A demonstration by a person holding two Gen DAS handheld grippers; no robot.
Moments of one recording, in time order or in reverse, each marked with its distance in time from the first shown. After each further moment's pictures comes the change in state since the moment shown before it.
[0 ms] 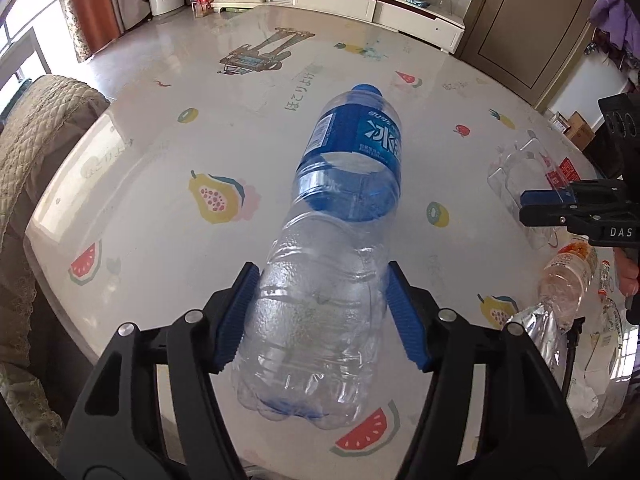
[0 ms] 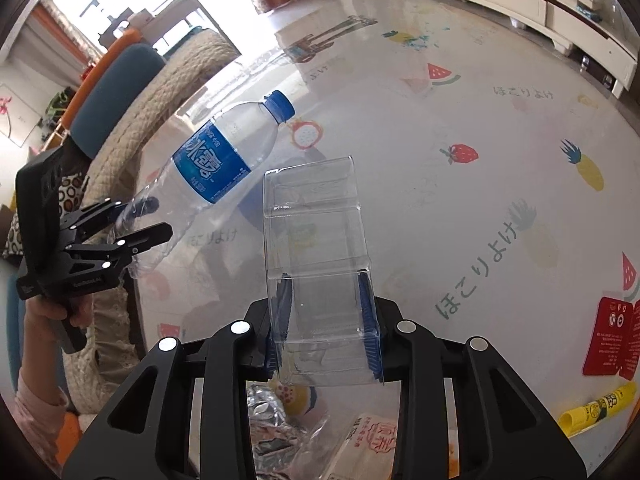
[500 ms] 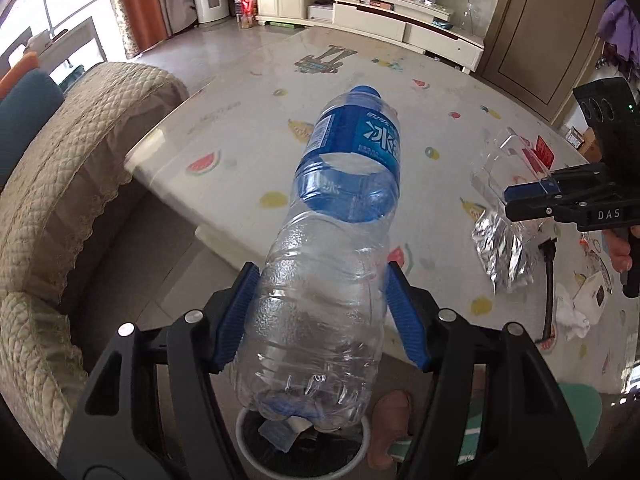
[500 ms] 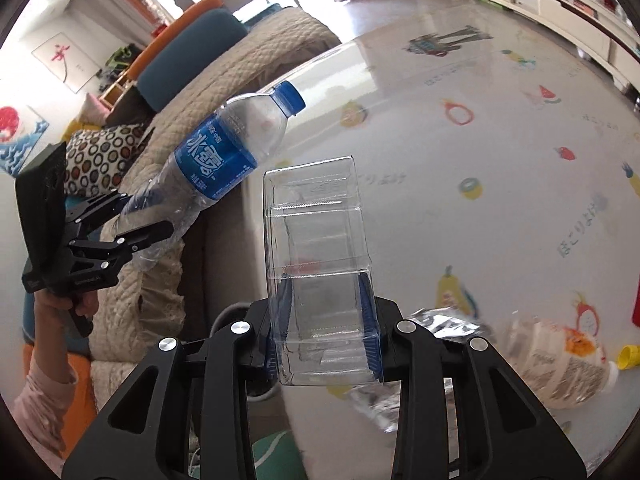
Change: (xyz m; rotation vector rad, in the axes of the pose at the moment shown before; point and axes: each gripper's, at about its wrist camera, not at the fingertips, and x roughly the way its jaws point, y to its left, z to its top) left arm -0.140 0.023 -0.133 -0.085 -0.056 0.112; right arm -0.027 0.138 -0.075 -0.202 0.067 0.175
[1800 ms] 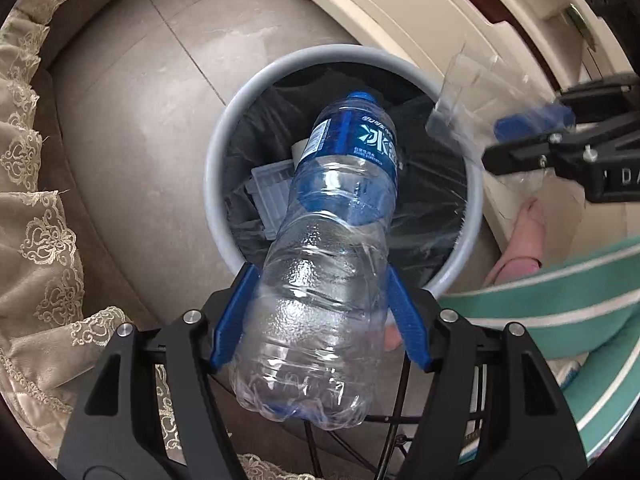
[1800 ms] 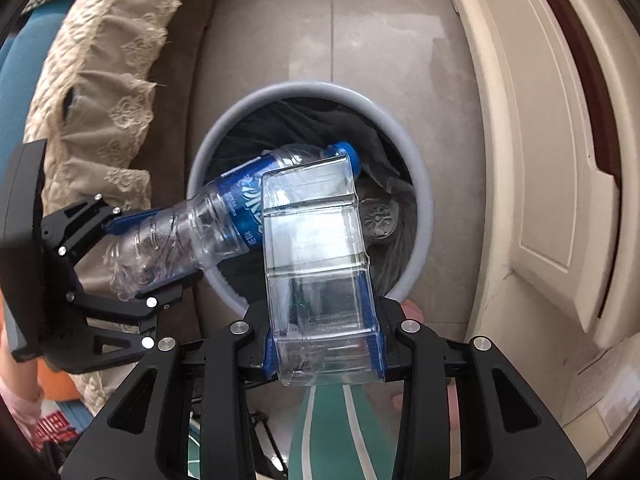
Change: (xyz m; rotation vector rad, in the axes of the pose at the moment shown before) left arm 0.121 0.077 -0.319 -0.390 0.469 -0.021; right arm 0.318 0.156 -0.127 -0.212 0.659 -0.098
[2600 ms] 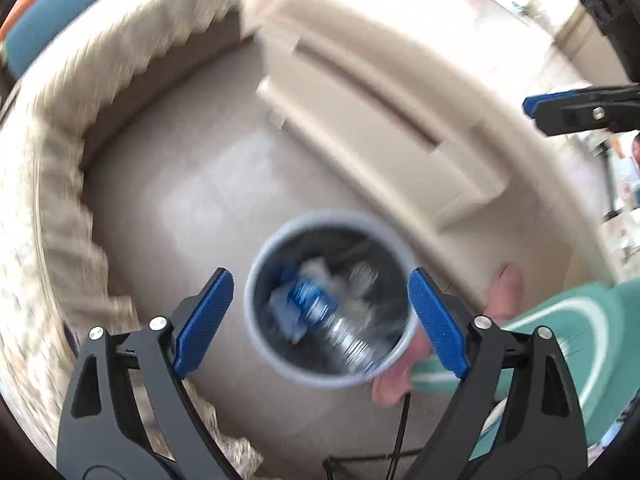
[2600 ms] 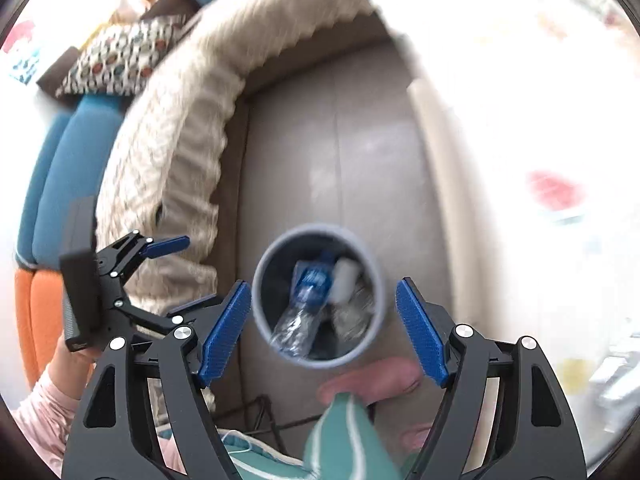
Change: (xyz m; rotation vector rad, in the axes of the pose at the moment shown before) left arm -0.158 -0.061 0.045 0.153 -0.352 0.061; right arm -0.220 -0.051 -0.064 0.076 -0.492 0.088
